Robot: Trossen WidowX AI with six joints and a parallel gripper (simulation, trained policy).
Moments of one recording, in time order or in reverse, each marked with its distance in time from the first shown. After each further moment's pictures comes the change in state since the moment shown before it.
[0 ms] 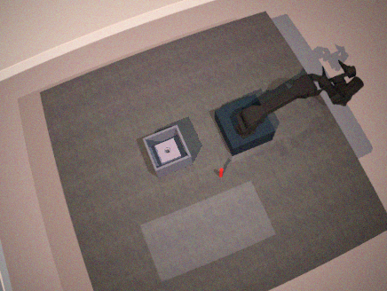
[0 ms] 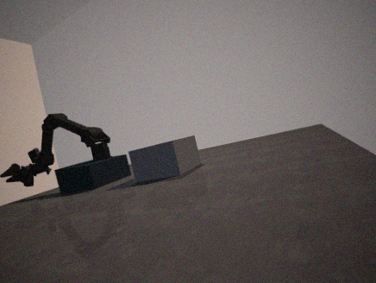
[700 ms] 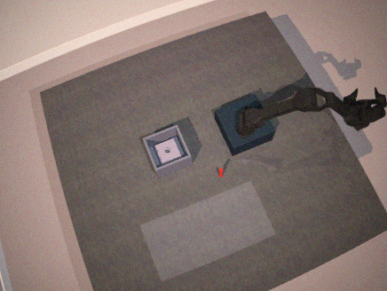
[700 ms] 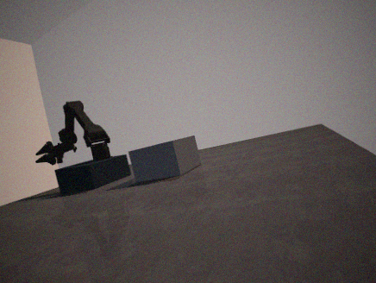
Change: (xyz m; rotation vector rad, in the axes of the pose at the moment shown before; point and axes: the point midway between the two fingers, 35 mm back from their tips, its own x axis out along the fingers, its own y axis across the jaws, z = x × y) arm -0.199 0.084 -0.031 -0.129 -0.326 0.446
